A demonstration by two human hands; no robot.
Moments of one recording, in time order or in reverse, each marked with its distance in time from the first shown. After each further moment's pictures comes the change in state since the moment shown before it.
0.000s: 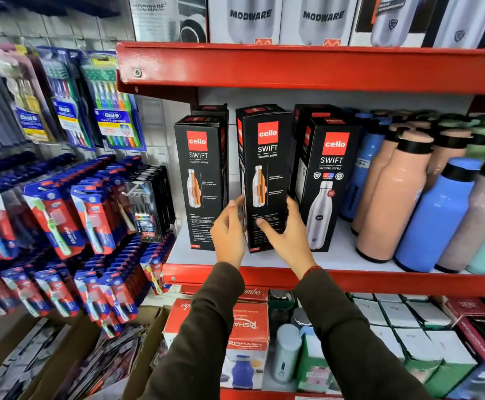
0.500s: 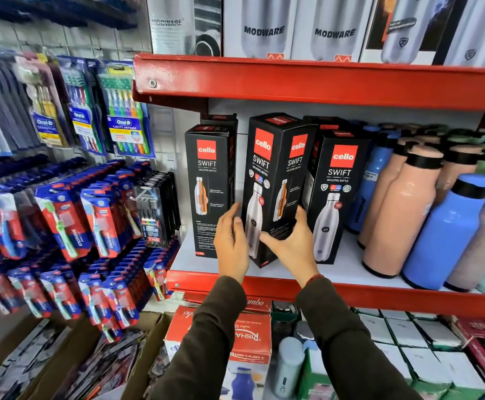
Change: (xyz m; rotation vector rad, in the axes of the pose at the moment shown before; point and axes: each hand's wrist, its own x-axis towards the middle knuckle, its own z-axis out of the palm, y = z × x) left_hand 0.001 -0.012 -0.008 0.227 0.065 0.268; right_hand 0.006 -0.005 0.001 0.025 0.045 0.049
